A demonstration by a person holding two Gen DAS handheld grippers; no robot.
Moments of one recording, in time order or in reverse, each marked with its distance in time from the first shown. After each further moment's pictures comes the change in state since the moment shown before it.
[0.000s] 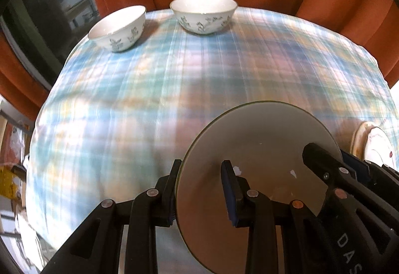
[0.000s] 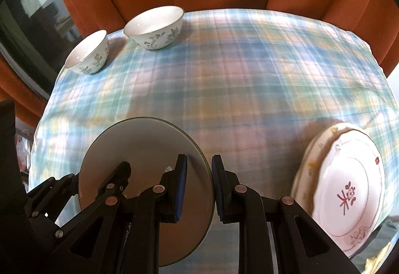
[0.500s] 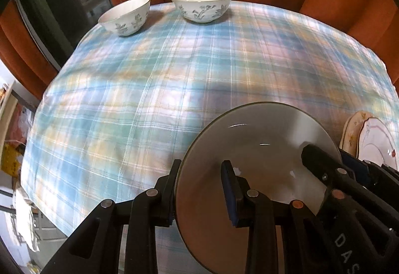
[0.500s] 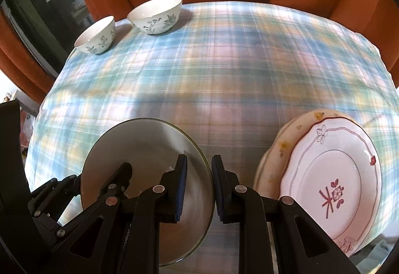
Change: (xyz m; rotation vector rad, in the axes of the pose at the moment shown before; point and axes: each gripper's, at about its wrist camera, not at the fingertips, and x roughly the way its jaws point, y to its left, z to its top) left arm -0.001 -0.041 -0.033 -0.075 -0.013 0.071; right arm -0.002 -0.043 -0.026 -0.098 0.017 0.067
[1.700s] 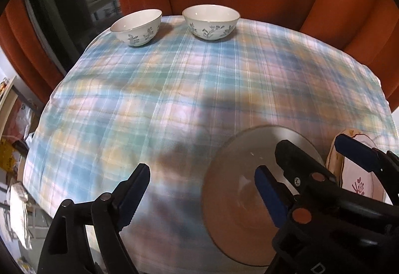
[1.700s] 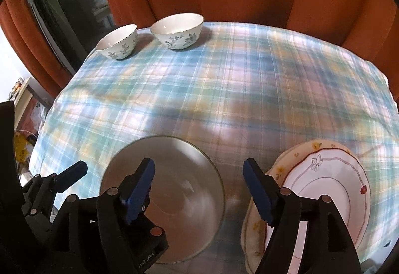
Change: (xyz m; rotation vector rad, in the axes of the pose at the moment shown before) left arm -0.026 0.024 0.010 -0.041 -0.054 -0.047; right arm -0.026 0.018 0.012 -0.112 -0.086 0.026
